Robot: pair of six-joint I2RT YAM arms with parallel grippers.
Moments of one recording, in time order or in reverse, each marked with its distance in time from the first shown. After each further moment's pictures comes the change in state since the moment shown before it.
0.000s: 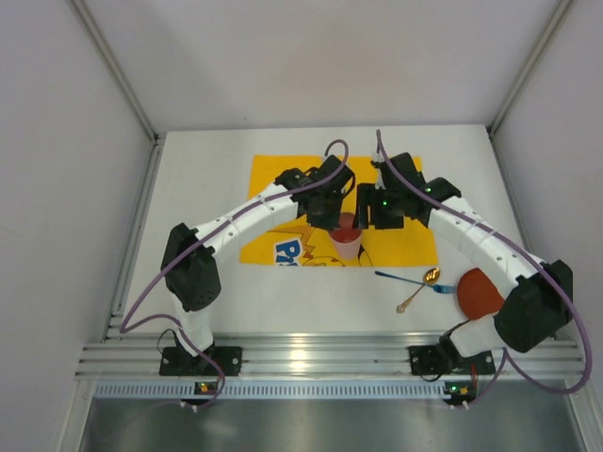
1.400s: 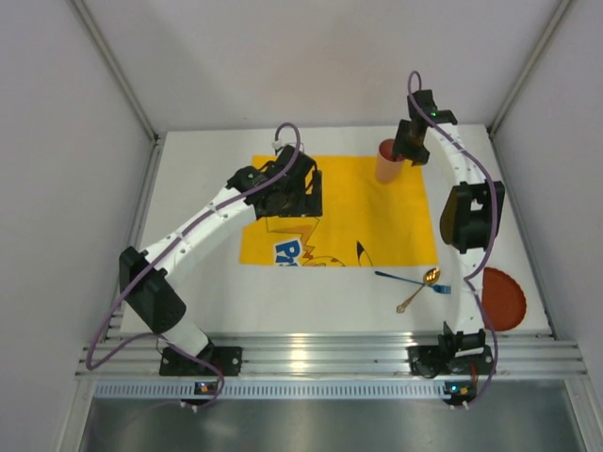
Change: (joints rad) left arm 0.100 -0.260 -0.138 0.002 -0.161 -0.101; right arm -0.379 0.875 0.915 -0.138 0.216 -0.050
